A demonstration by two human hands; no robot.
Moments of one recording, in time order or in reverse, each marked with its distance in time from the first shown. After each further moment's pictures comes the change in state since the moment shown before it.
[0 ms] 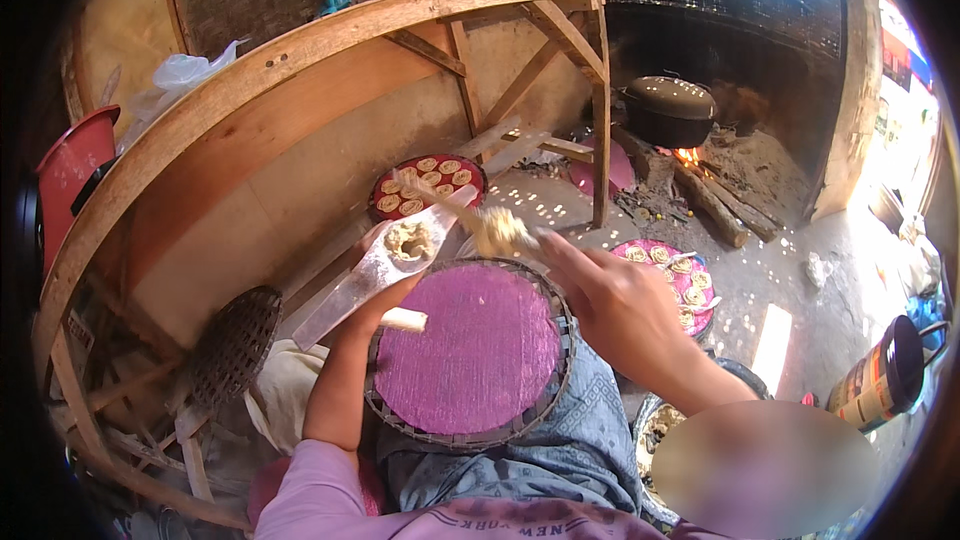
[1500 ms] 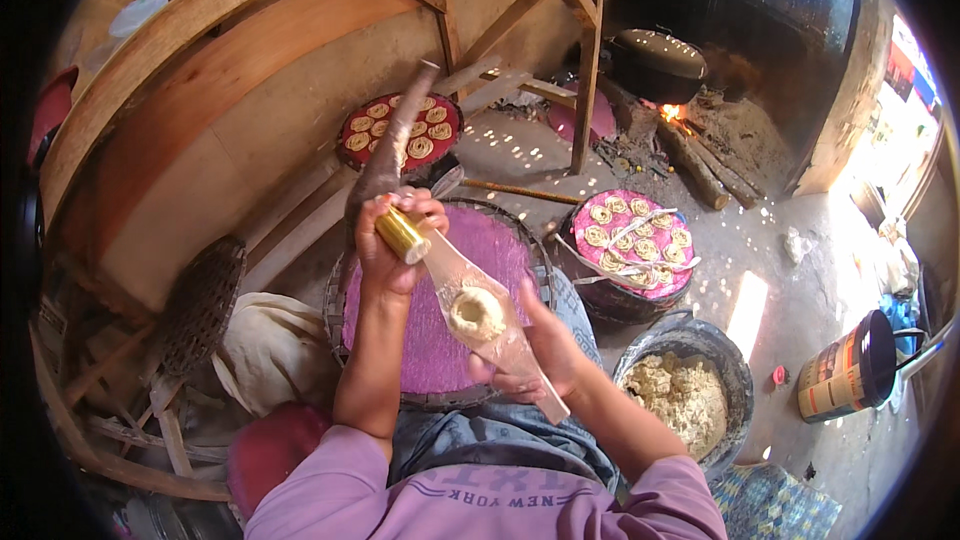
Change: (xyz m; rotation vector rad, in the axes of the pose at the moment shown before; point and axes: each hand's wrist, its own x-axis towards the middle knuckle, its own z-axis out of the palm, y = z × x) left_hand -0.042 0.021 0.070 -2.418 0.125 -0.771; right_hand -0.077 -0.008 0.117 2.606 -0.853 1.052
